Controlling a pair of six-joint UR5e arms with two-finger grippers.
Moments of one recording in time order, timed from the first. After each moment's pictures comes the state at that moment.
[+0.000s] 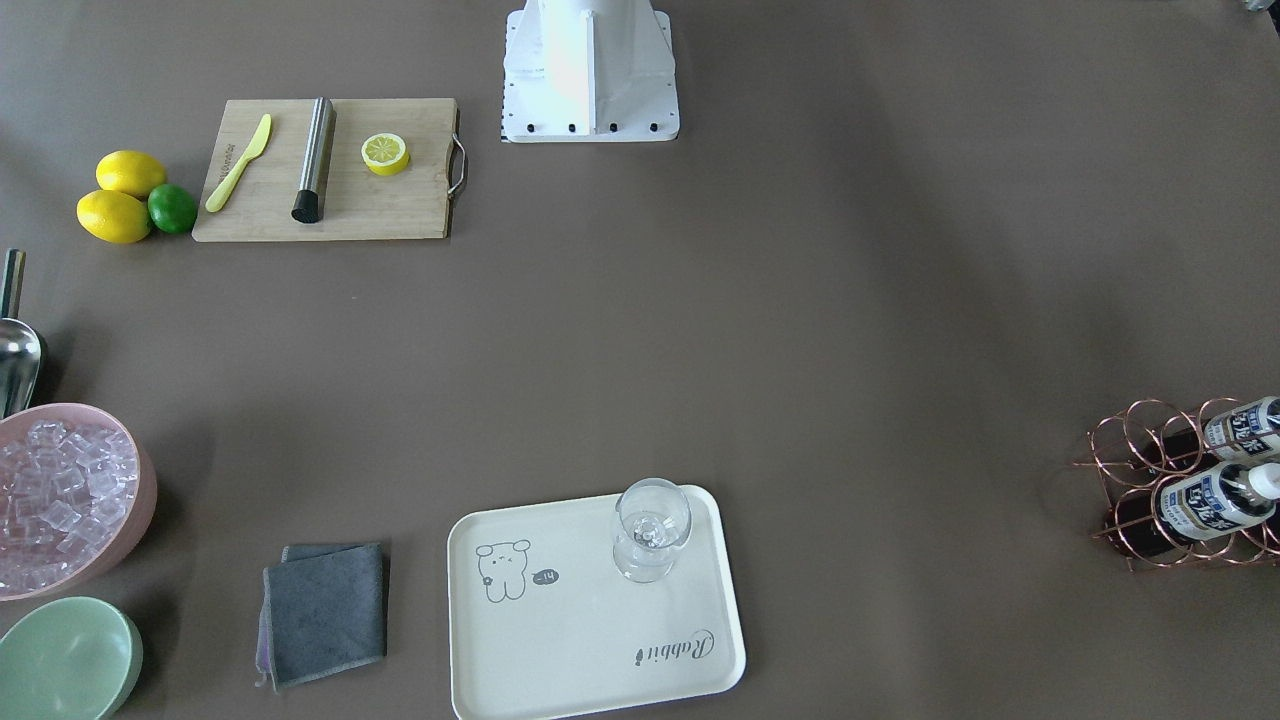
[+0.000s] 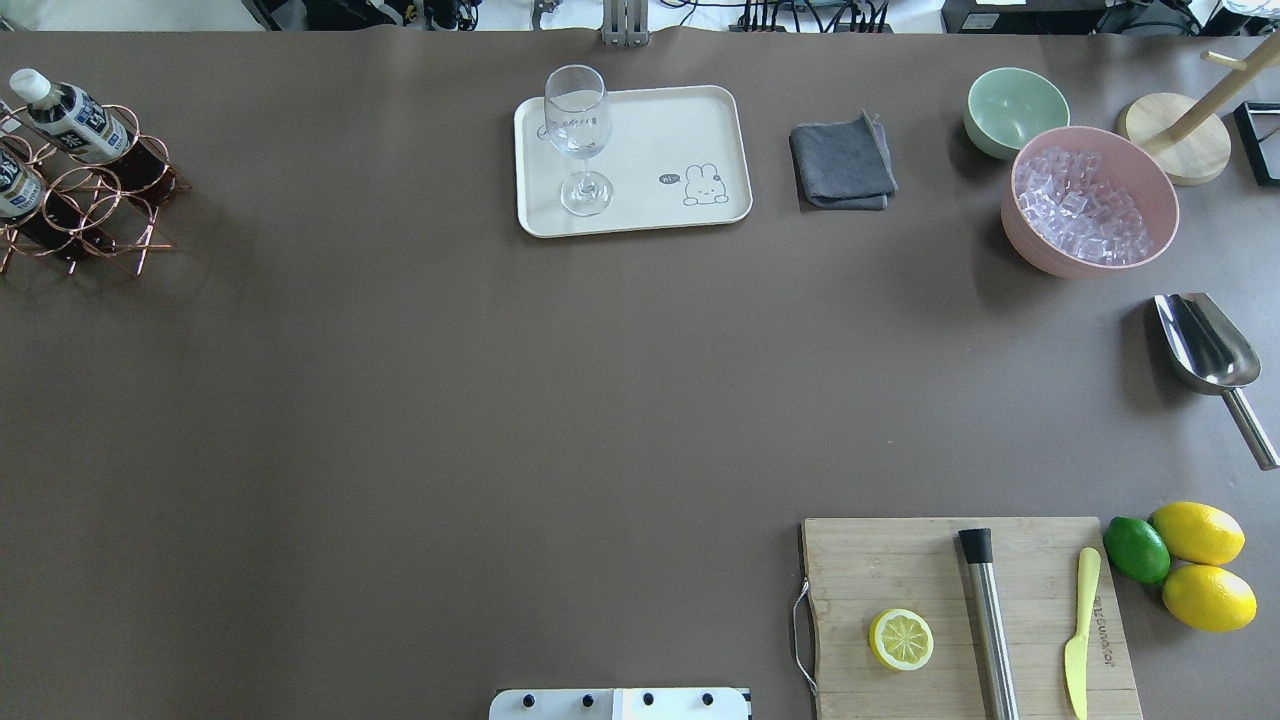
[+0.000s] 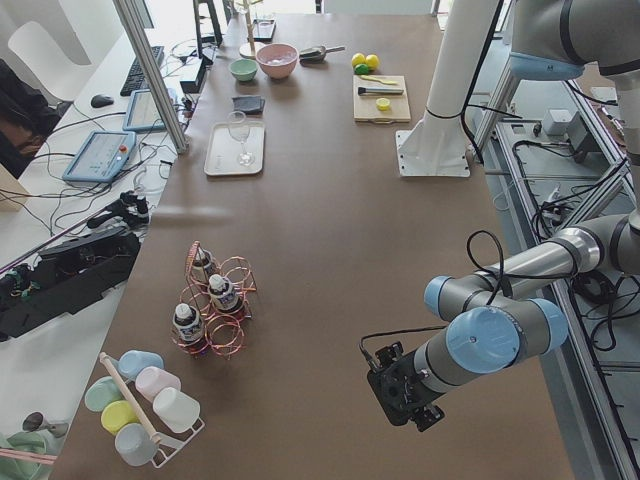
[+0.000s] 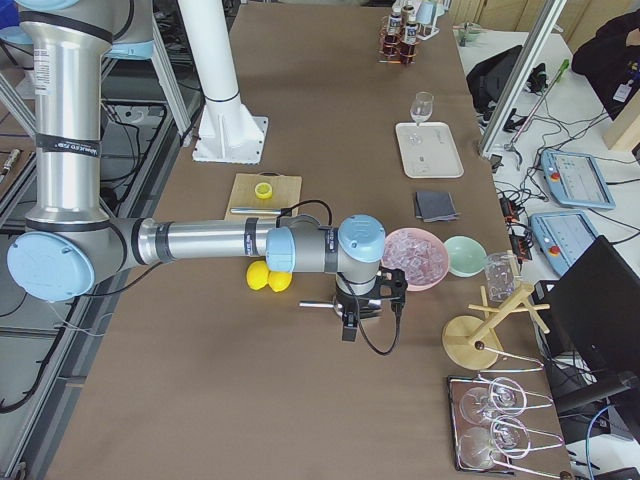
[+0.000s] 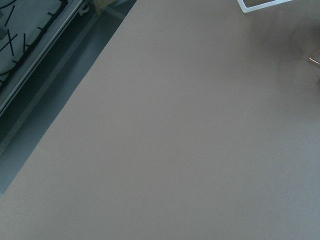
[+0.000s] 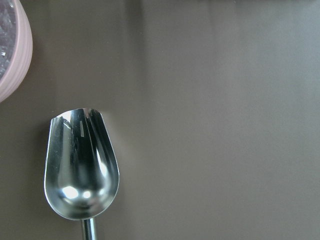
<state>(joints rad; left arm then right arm) -2.01 -1.06 -1.84 -1.73 -2.34 -0.15 1.54 -1.65 1.73 -1.61 2.30 0.11</state>
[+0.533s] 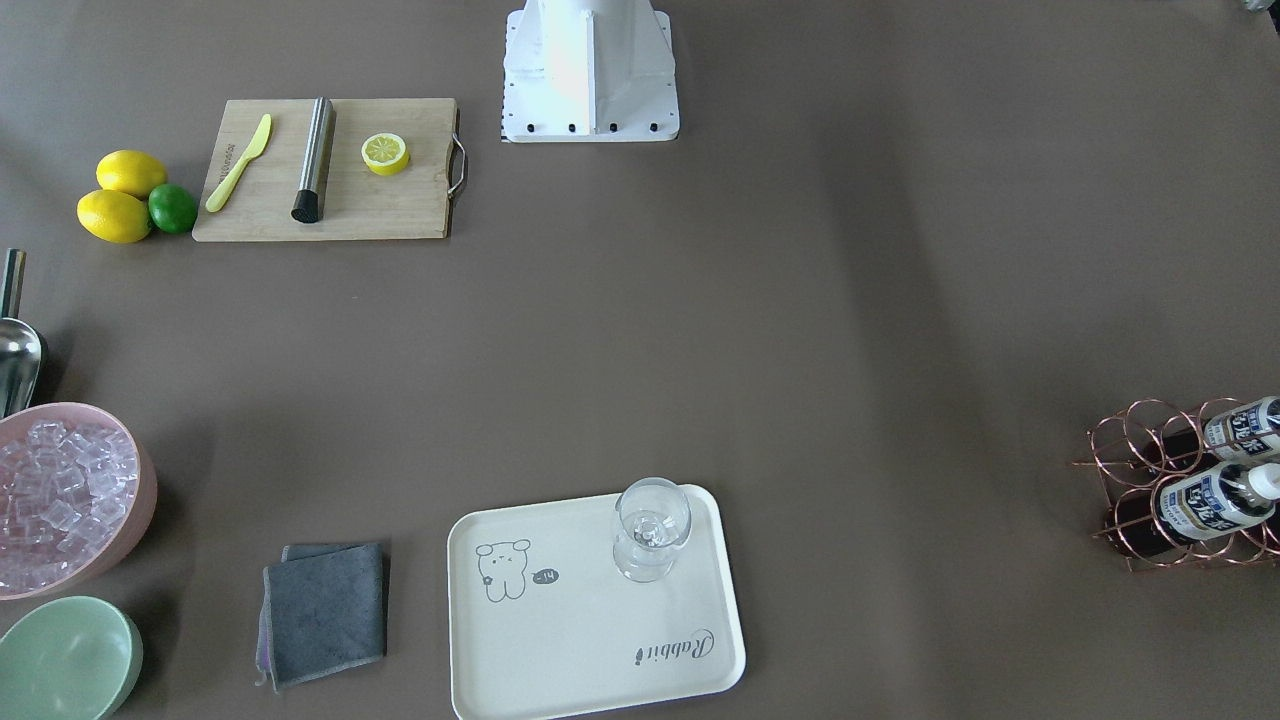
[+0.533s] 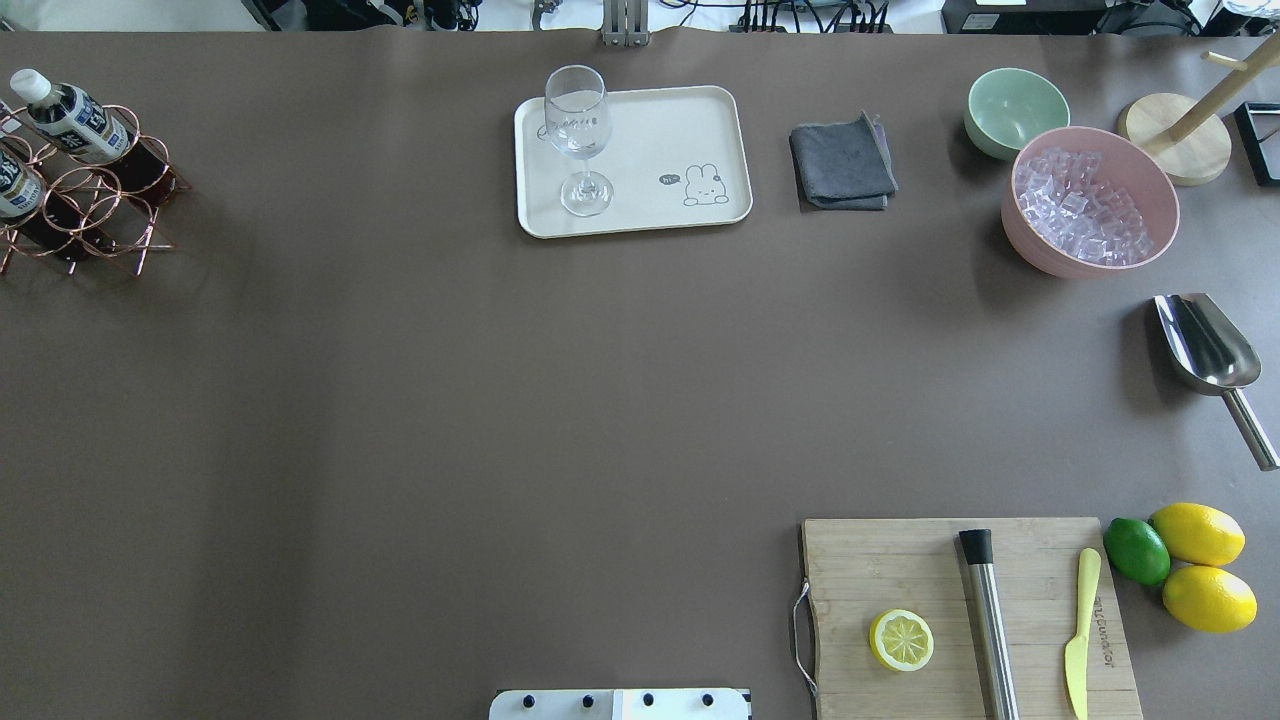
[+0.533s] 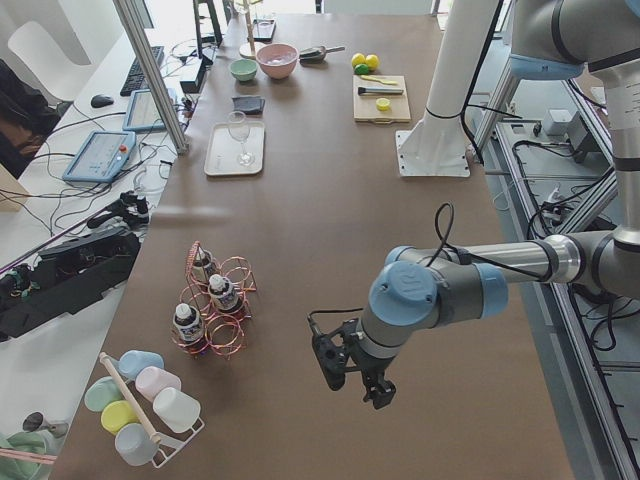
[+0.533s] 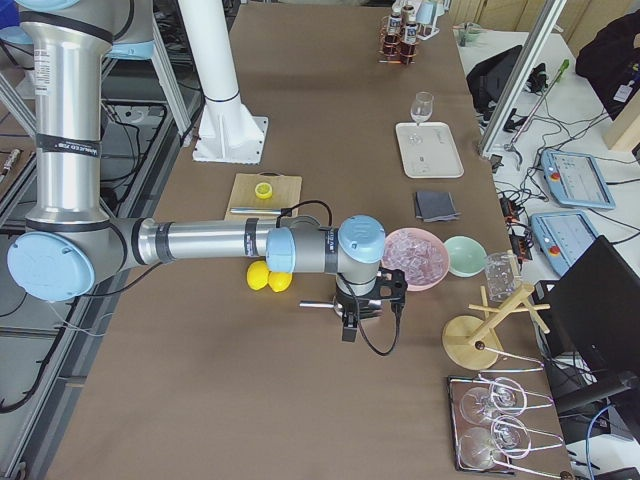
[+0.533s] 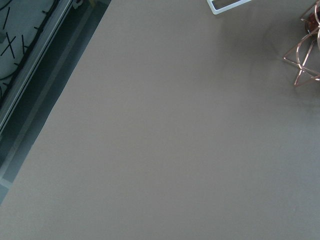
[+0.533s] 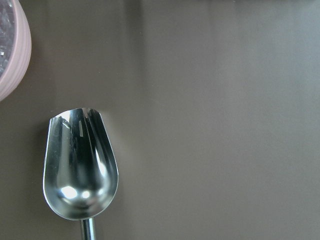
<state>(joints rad) -1.89 -1.24 -1.90 -1.47 -2.29 -0.15 1.54 -1.65 1.73 -1.61 2.30 0.11</state>
